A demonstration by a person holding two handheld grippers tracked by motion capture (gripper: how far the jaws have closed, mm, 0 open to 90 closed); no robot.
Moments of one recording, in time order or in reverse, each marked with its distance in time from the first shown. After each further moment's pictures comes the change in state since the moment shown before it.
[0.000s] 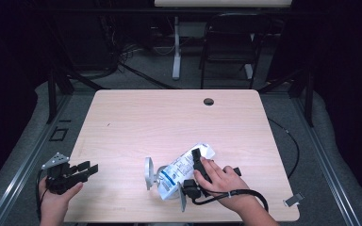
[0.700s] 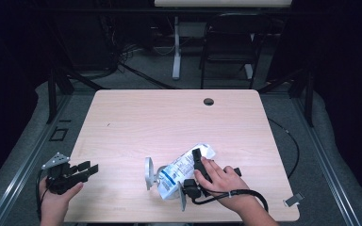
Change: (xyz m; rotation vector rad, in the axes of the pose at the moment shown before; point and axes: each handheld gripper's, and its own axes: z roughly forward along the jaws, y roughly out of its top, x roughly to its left) left arm -0.001 0.000 0.000 -0.001 -0.001 0.003; right arm 0.001 -0.001 0.001 -0.005 0.008 0.021
